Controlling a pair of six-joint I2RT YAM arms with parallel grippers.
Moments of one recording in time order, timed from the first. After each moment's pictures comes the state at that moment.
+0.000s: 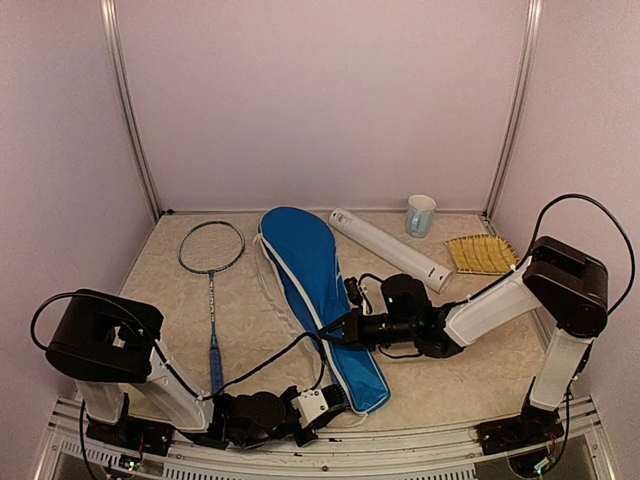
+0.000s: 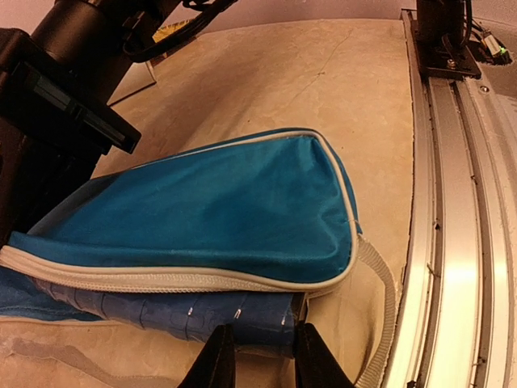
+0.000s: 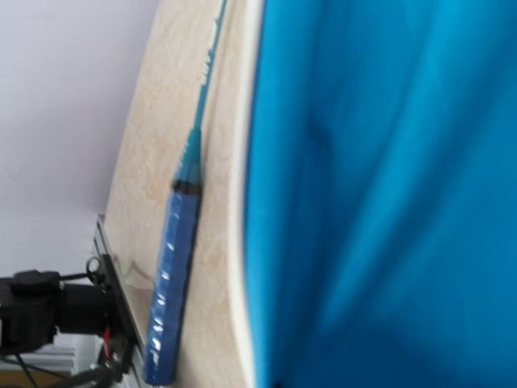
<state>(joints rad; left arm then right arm) -1.51 1.94 0.52 1.05 -0.43 0.10 0.94 1.80 0.71 0.69 -0.39 0.98</state>
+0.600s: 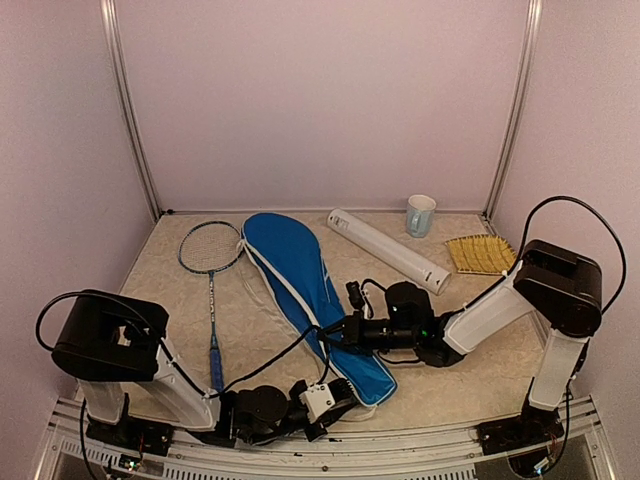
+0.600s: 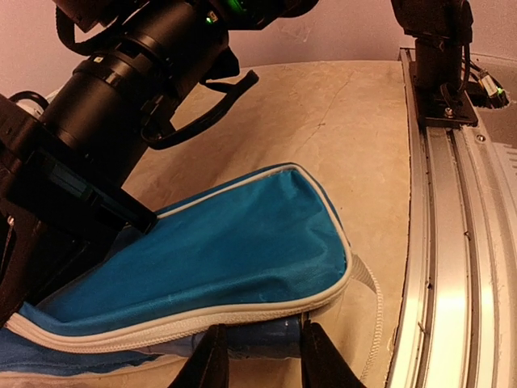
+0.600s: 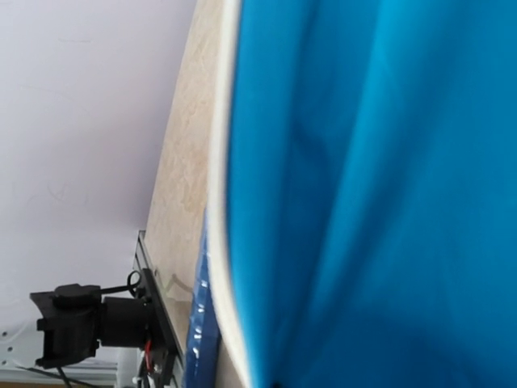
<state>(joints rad) -1.50 1.96 0.56 1.14 -0.40 0.14 0.96 1.83 0.66 0.87 -0.38 1.09</state>
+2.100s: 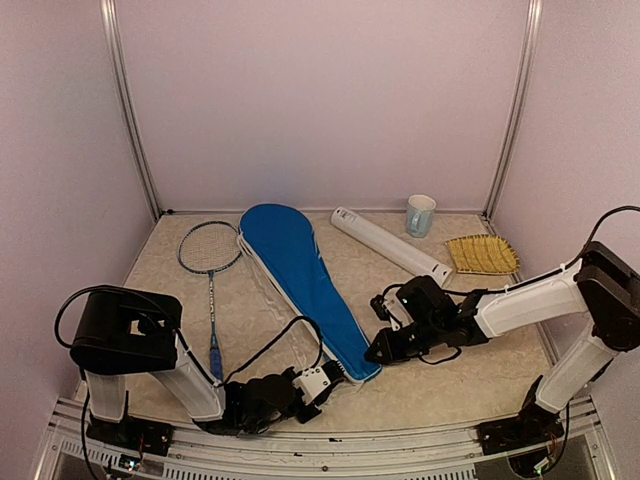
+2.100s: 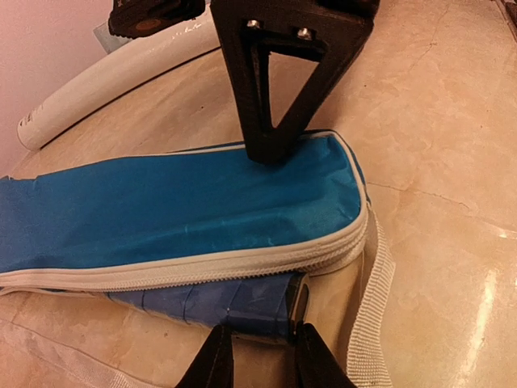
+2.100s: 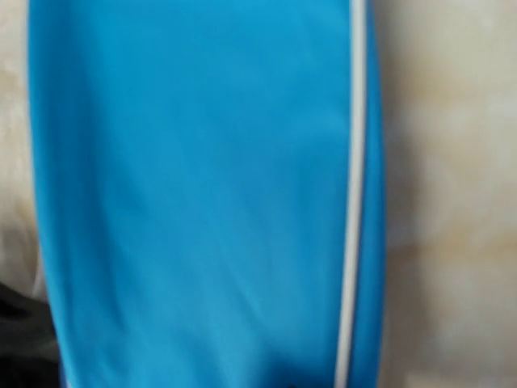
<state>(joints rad) -1.40 2.03 0.57 1.05 -0.52 0.14 0.86 1.56 0.66 0.02 -0.28 0.62</state>
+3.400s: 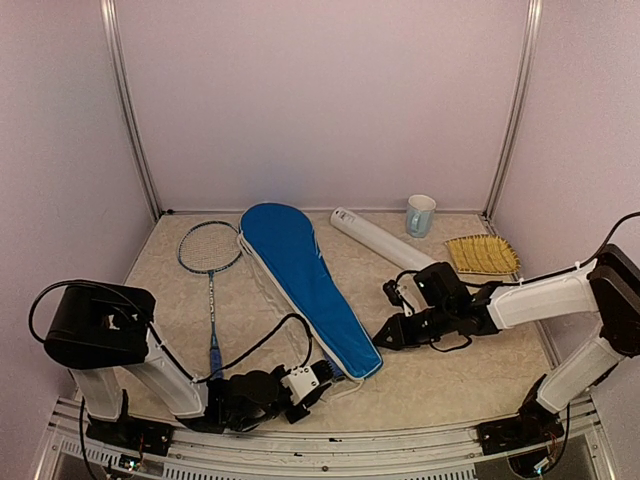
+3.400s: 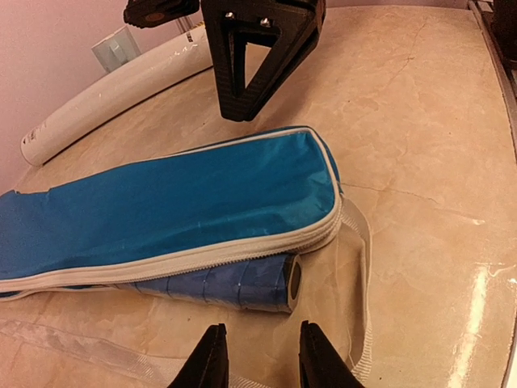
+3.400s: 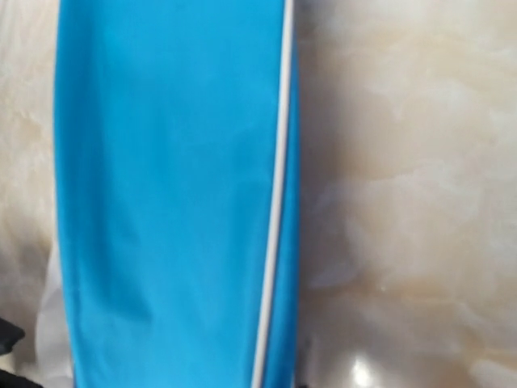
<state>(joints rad) -1.40 1.89 0.48 1.04 -0.48 0.16 0.75 1.49 0.64 0.03 -0.35 0.55</state>
